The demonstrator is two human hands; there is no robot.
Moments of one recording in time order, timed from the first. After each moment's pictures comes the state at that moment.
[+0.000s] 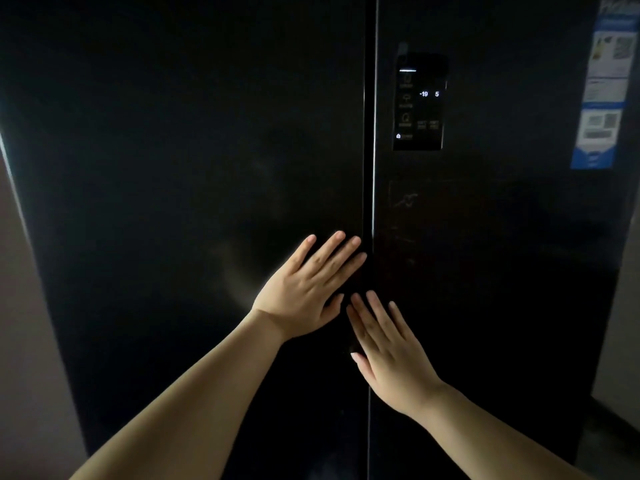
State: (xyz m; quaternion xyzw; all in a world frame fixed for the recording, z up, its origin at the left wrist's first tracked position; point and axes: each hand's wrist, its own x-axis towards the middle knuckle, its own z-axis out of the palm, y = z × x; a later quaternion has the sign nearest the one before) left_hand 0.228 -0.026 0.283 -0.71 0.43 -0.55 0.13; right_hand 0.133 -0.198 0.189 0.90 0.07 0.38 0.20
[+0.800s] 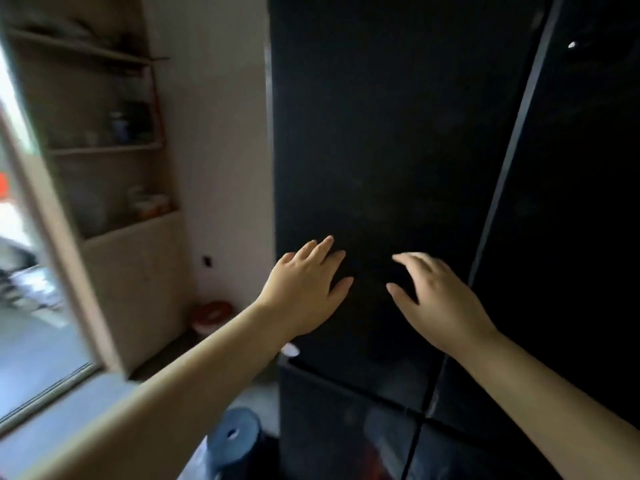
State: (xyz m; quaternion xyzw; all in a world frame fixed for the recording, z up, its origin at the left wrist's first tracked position) left_hand -0.003 0.116 0.208 -0.97 0.13 -0.21 -0.02; right_hand 0.011 -0.093 0.202 0.93 0.22 0.25 -0.14
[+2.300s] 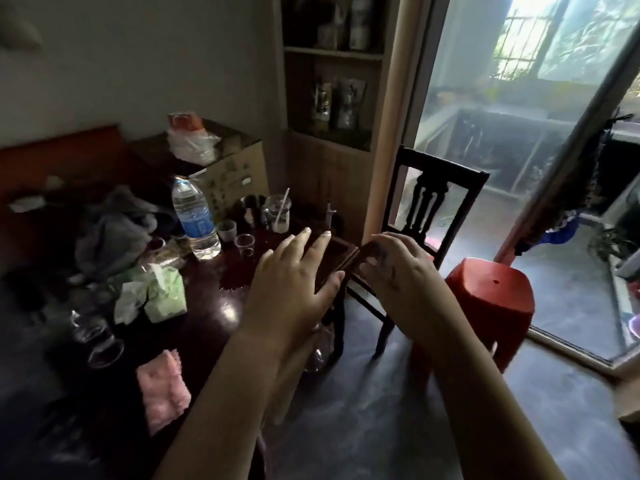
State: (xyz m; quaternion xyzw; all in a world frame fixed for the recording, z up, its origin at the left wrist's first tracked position) left_hand -0.622 0.501 0.105 -0.65 -0.73 -0.22 0.02; right_hand -0.454 0.558 0.117 0.44 0.83 -0.14 -0.30
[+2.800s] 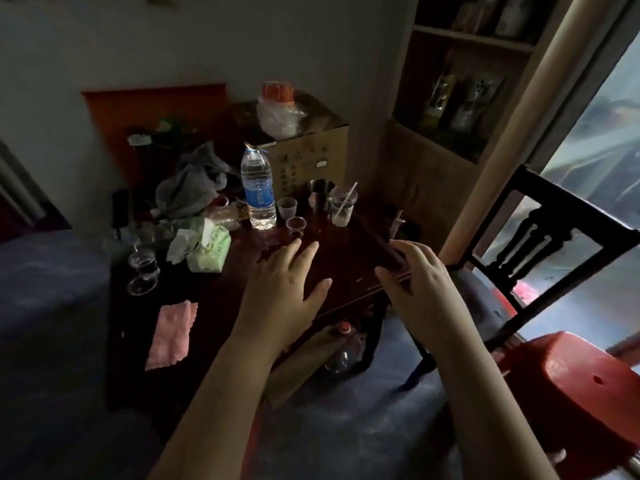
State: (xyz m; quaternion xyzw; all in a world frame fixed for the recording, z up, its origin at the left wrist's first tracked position) left_hand -0.614 0.562 0.054 -0.47 -0.85 -0.23 0.04; right_hand -0.467 0.701 0.079 0.31 0.90 -0.20 -0.26
